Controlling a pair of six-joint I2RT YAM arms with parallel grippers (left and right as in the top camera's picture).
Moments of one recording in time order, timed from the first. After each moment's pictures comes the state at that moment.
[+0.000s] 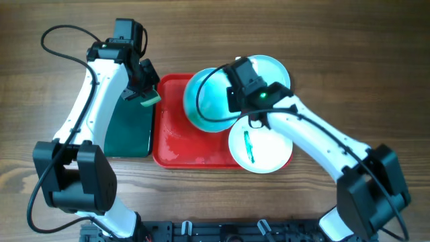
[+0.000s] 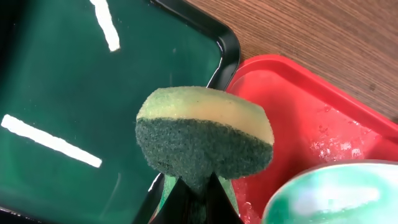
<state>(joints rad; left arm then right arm) -0.10 1.80 1.50 -1.04 -0.04 -0.56 0.64 1.72 1.23 -0.58 0.32 0.38</state>
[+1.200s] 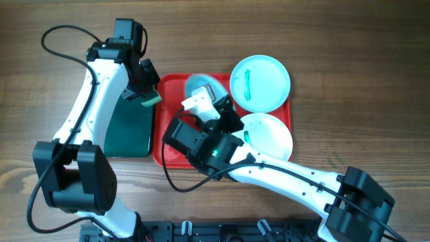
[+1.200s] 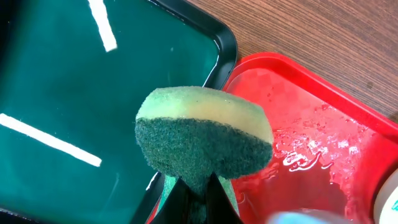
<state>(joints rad) -0.10 1.80 1.50 -1.04 -0.03 -0.56 1.07 1.72 1.23 -0.60 1.06 0.26</state>
